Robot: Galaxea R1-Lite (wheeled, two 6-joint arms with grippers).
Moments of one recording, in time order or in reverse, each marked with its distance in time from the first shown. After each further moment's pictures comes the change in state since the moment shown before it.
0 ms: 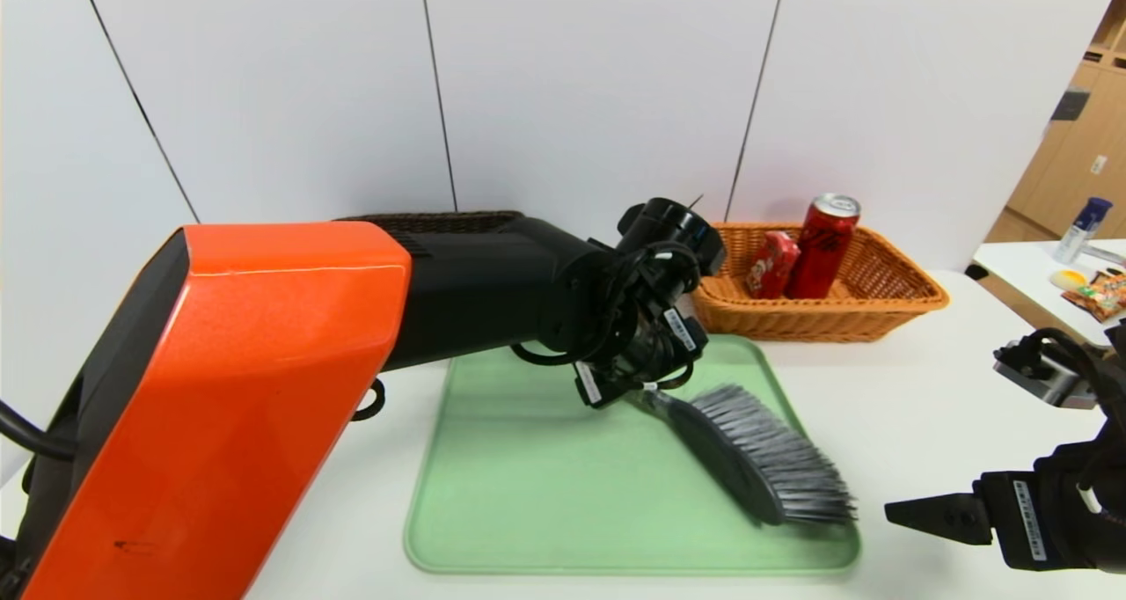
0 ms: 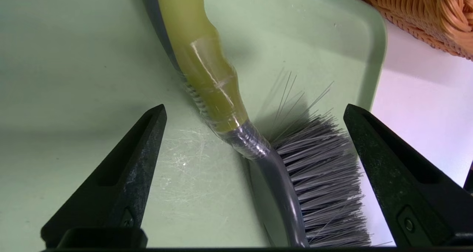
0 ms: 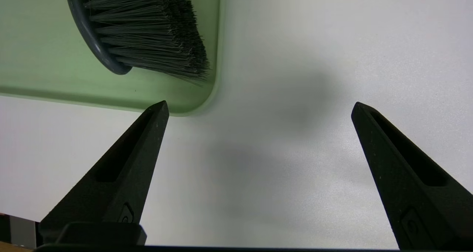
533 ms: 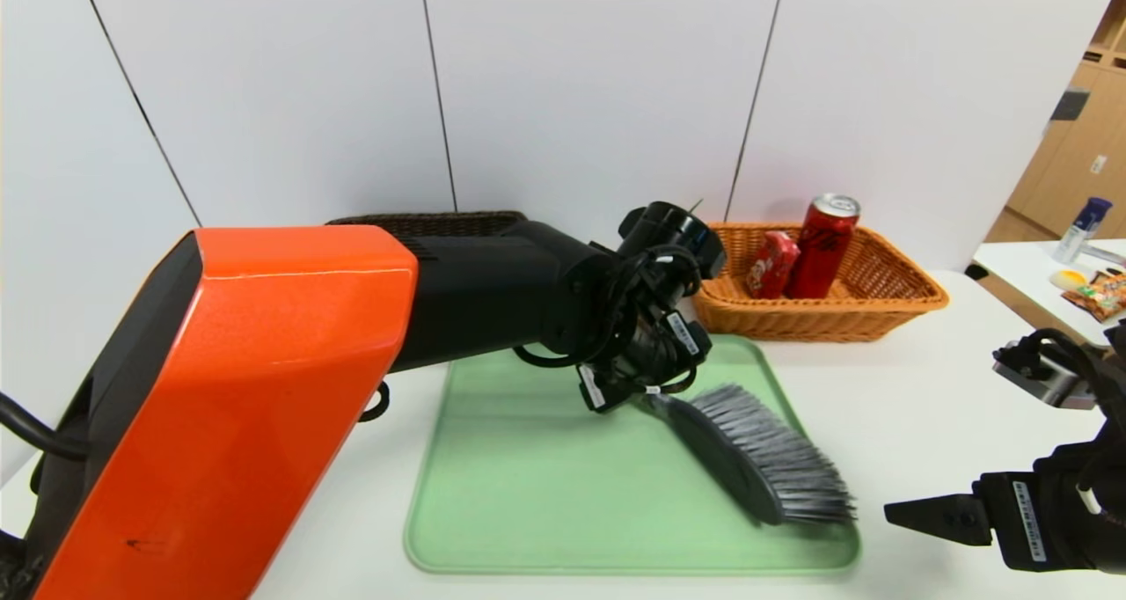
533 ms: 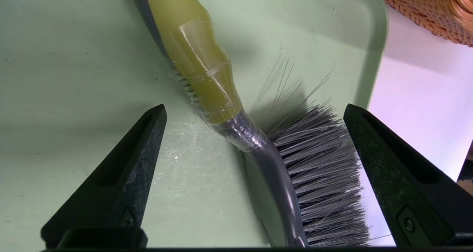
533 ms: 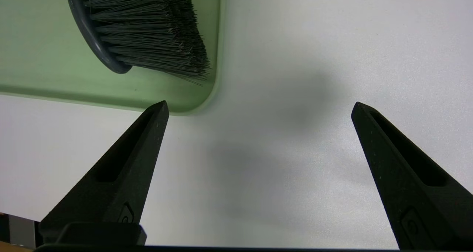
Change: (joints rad) left arm 0.002 0.007 -0.001 0.000 -0.037 -0.006; right arm 0.001 0.000 0.000 -0.001 -0.001 -0.001
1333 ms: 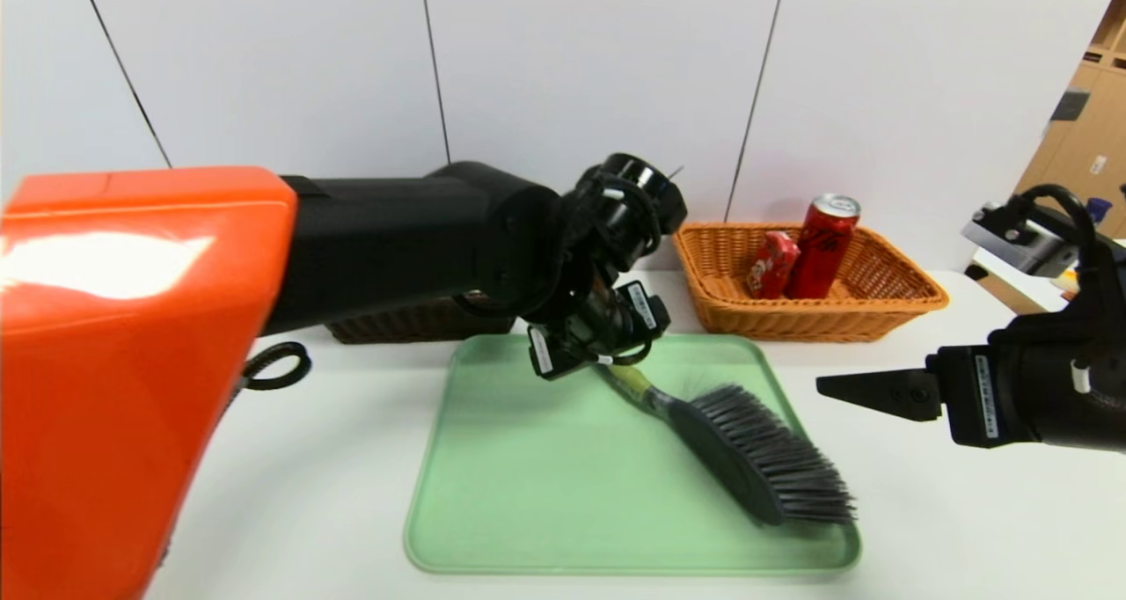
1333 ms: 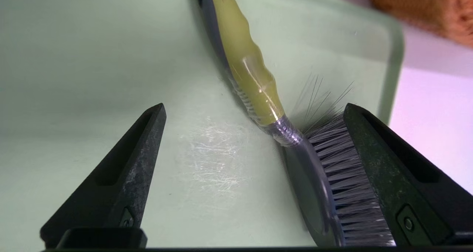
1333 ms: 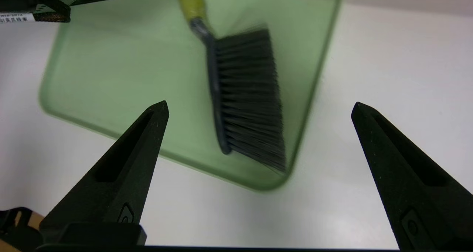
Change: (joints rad) left arm 0.048 -0.121 0.009 0.132 0.082 0.131; right arm 0.159 0.053 -0.246 -0.104 0.000 -0.010
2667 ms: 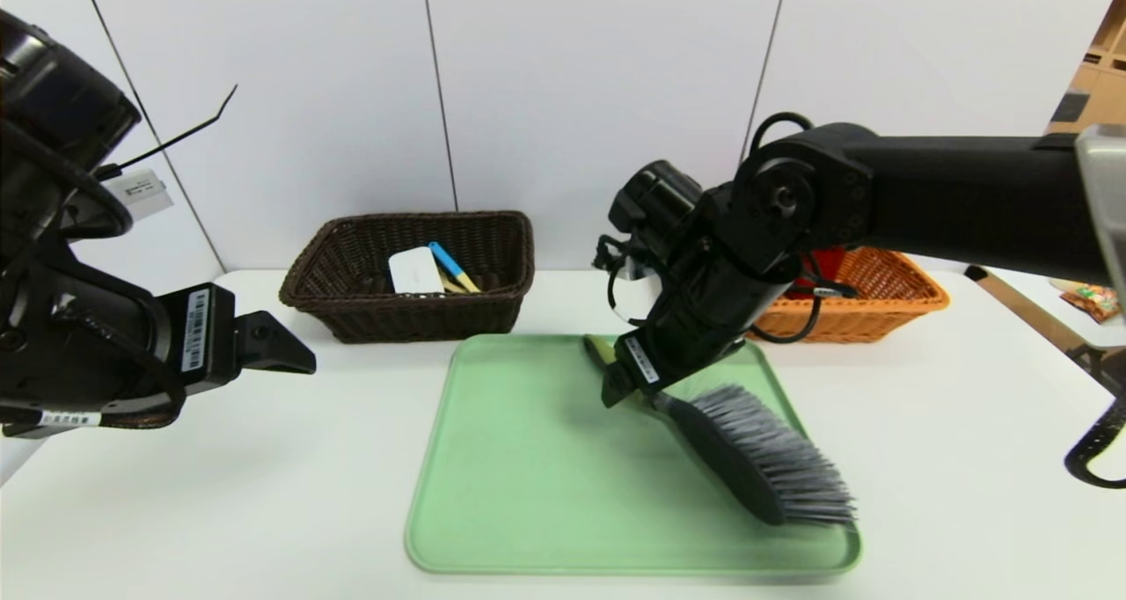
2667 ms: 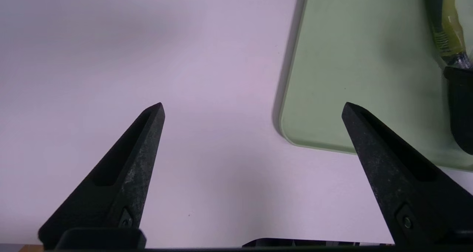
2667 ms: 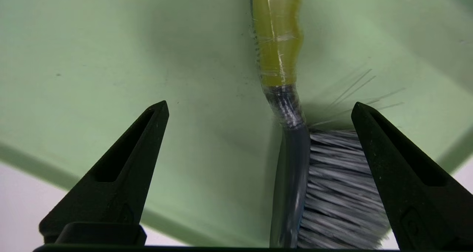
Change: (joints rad) left arm 0.333 -0.794 0.601 0.280 0.005 0.278; right arm 0.237 0.853 -1.006 0.658 -0.130 -0.125
